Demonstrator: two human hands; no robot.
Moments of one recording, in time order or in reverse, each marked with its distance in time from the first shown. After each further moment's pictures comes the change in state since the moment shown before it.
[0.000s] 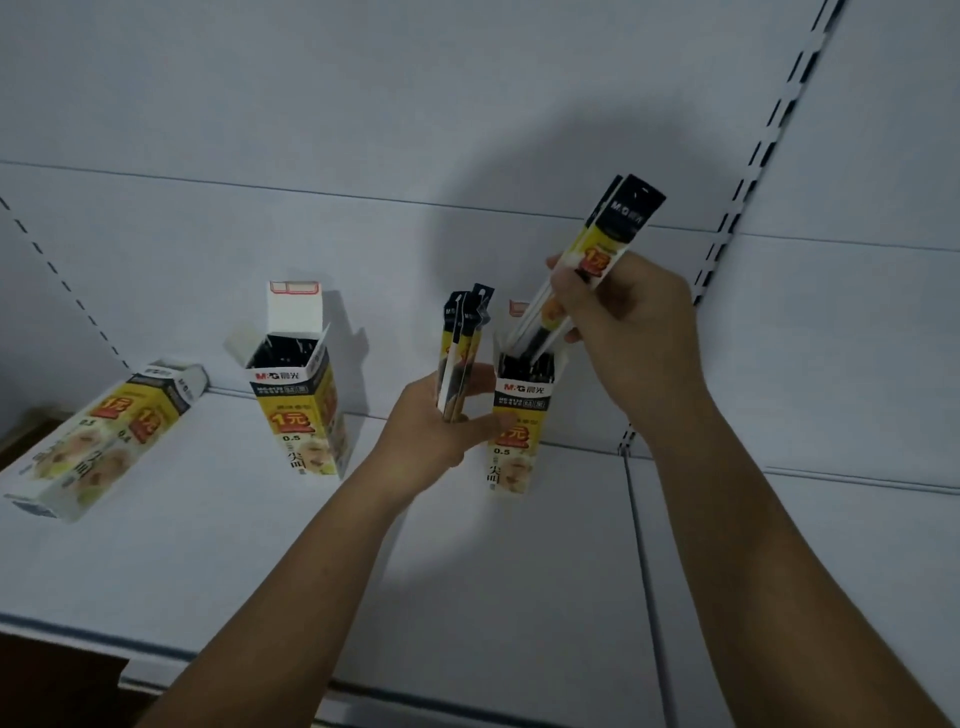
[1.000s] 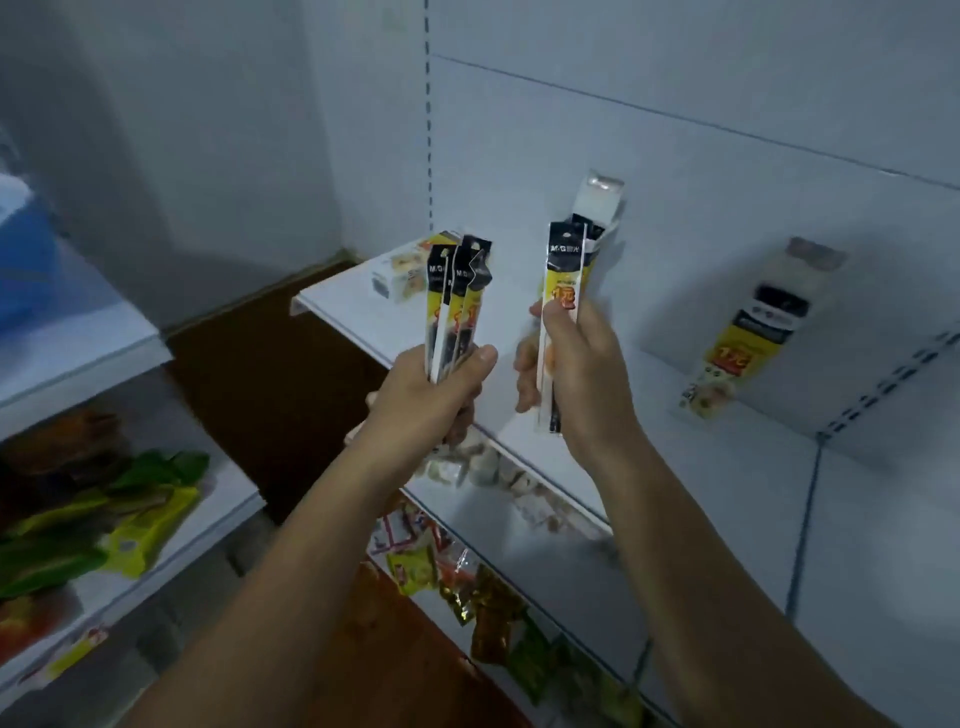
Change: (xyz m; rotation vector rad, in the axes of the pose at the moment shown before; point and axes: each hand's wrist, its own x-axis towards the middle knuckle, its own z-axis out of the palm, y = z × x) left_hand -0.245 -0.011 -0.080 -0.118 0.589 -0.011; right_hand -0.172 -0.081 0.142 0.445 -0.558 0.374
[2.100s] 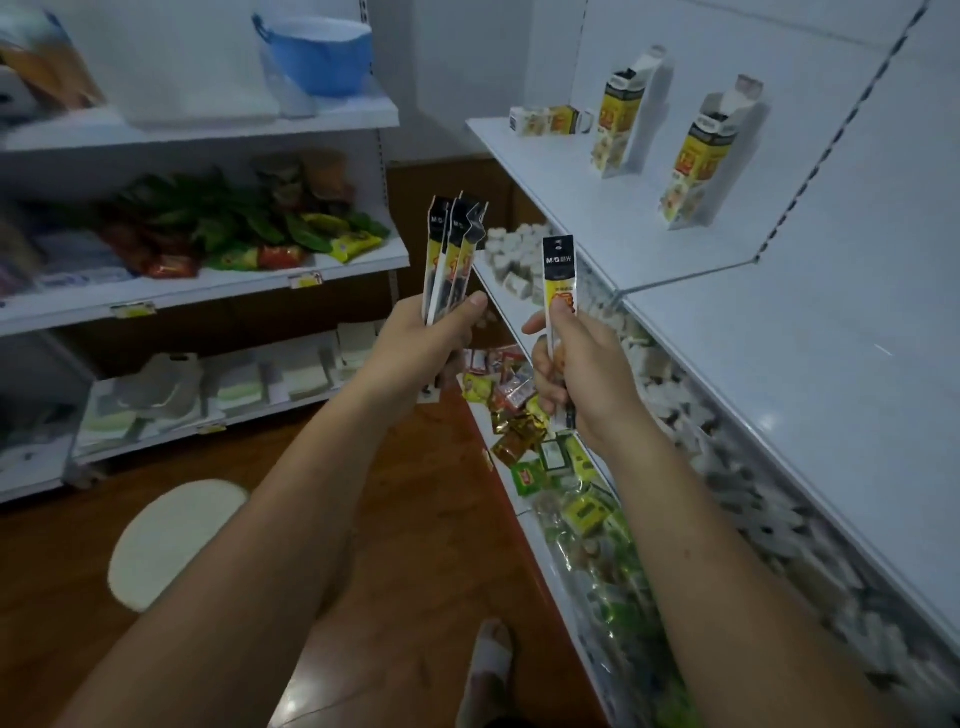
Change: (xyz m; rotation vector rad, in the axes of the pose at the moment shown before) left_hand -0.476 0.013 0.265 0.126 0.487 -0.029; right_hand -0.408 0.009 -0.278 0.069 -0.644 0.137
